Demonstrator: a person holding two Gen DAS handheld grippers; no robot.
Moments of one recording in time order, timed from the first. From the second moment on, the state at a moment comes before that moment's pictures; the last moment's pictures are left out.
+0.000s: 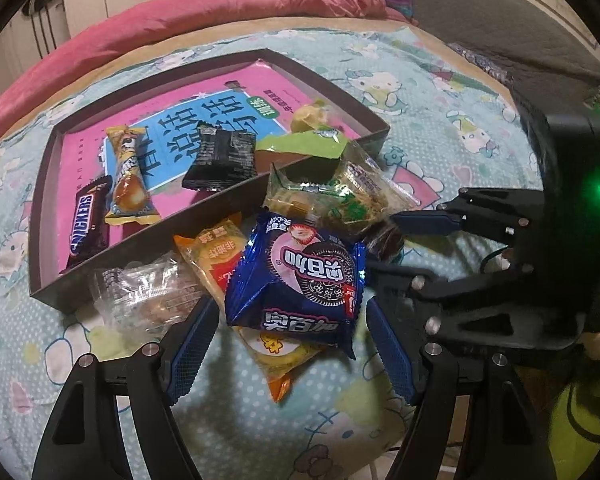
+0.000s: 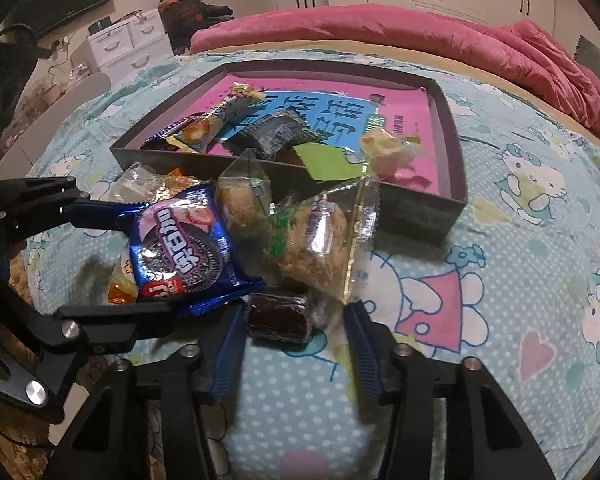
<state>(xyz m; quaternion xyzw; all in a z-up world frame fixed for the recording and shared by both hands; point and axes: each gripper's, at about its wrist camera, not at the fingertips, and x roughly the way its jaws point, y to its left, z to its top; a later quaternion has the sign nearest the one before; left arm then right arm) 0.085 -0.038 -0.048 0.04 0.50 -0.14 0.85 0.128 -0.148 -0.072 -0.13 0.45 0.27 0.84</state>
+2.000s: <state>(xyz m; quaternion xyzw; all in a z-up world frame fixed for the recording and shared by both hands) 0.088 -0.032 -0.037 -0.03 0.49 -0.12 0.86 0.147 -0.215 -0.057 0.03 0.47 0.22 0.86</state>
